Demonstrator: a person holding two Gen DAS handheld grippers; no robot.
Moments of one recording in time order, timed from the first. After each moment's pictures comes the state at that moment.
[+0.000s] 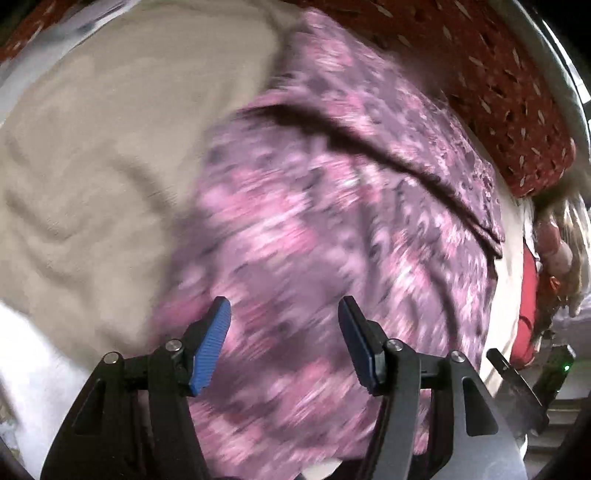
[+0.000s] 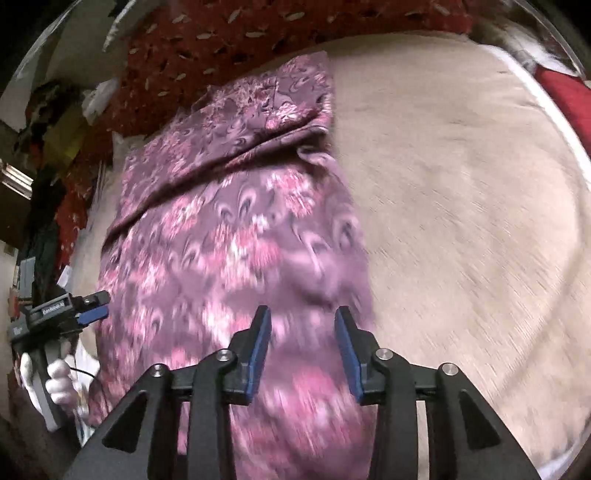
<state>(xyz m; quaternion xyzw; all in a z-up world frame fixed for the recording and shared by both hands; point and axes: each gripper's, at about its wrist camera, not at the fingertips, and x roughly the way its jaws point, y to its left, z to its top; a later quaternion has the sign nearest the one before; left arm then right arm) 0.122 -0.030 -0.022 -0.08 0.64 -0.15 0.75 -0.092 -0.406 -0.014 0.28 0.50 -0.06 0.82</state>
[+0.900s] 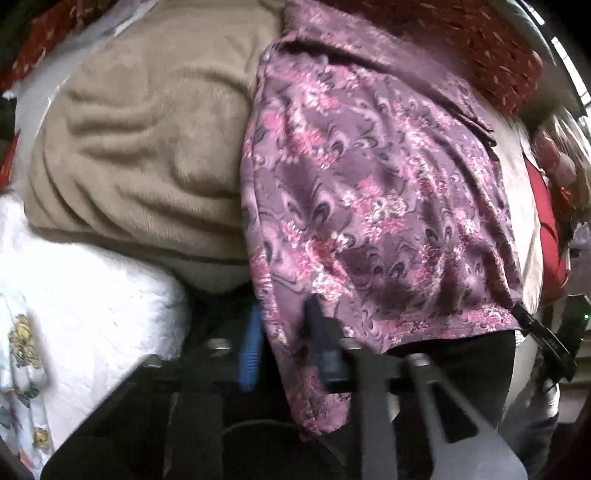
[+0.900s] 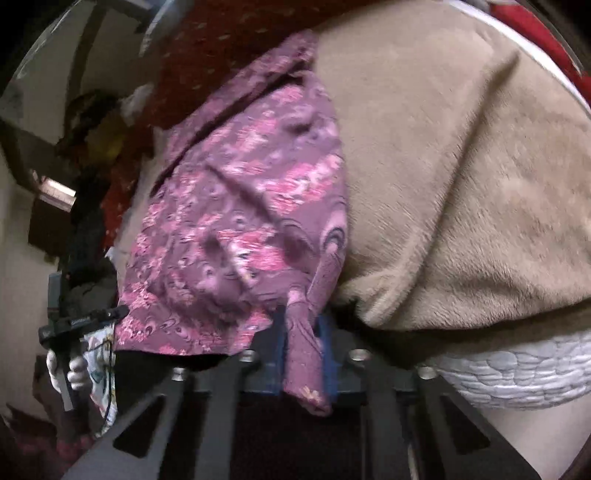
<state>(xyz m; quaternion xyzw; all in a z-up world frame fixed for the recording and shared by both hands) 0.006 0.022 -0.008 0.02 0.62 -0.19 0.76 -0.225 -0.363 -0.044 0.34 0.46 0.00 0.82</state>
